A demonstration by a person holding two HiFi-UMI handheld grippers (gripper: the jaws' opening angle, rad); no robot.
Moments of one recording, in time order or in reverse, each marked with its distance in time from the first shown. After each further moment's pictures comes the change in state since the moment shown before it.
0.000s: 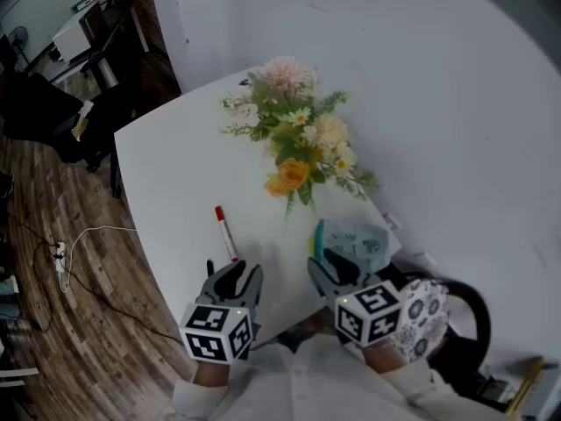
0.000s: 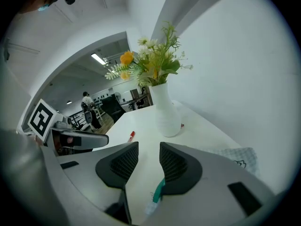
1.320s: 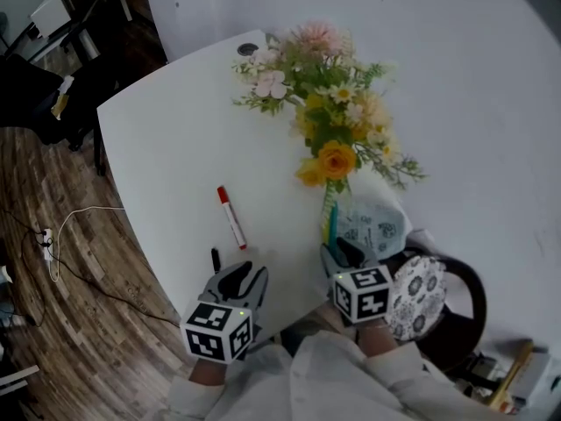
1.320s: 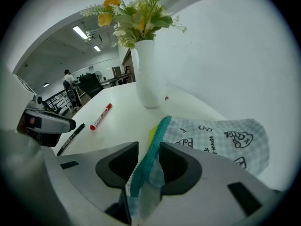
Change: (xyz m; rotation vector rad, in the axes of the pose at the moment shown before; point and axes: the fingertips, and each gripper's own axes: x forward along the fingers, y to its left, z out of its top) left arm 0.002 0.022 -0.050 -0.047 0.153 -0.136; right arm 0.041 -0.040 -0.074 -0.019 0.244 -0.266
